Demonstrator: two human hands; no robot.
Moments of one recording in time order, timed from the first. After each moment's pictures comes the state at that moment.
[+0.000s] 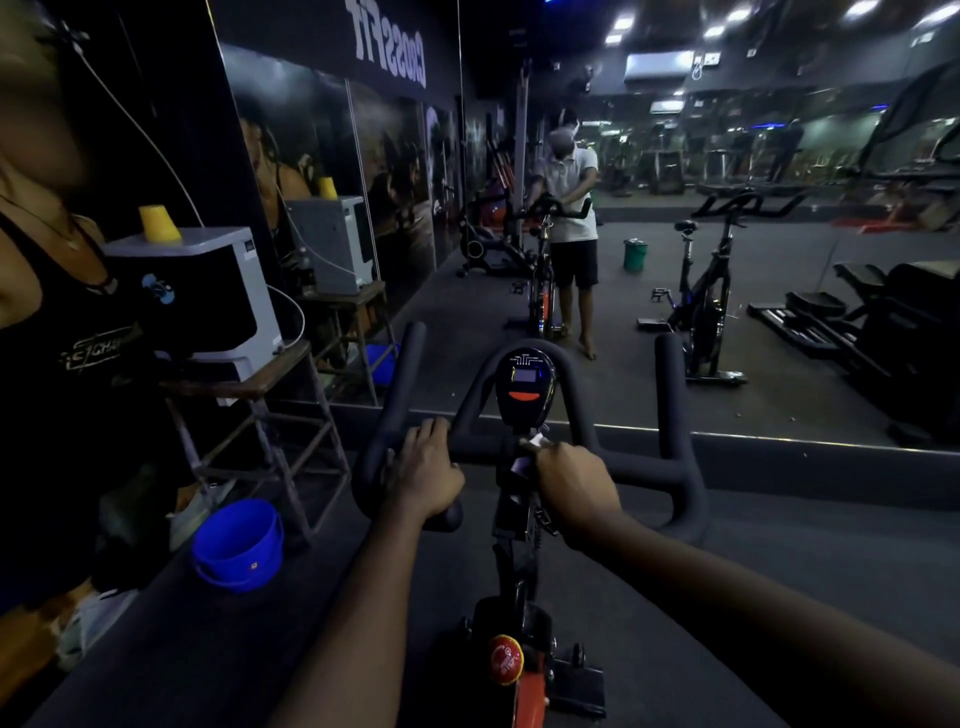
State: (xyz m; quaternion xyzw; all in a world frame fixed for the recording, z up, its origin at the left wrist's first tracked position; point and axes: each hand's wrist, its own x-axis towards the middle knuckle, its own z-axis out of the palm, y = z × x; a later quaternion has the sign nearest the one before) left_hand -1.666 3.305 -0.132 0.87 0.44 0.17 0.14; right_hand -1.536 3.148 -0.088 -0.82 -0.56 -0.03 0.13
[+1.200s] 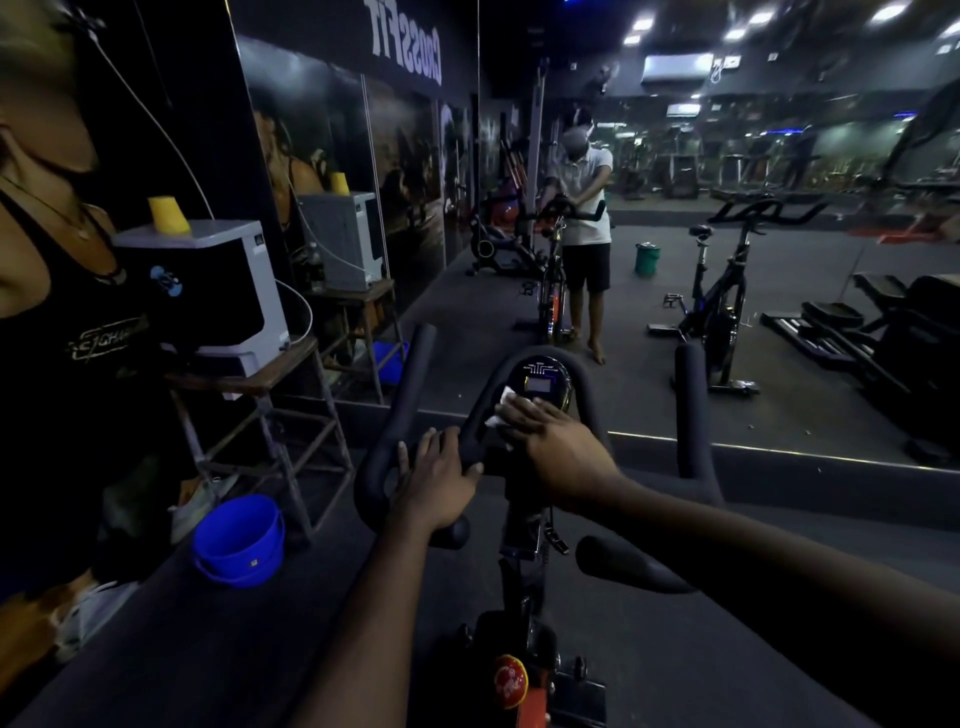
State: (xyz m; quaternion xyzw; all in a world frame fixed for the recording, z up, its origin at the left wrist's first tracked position) left_hand -1.657 3.316 -0.144 0.87 0.44 0.17 0.16; right_hand -1.482 3.221 -0.105 -0.63 -0.75 -0.18 0.09
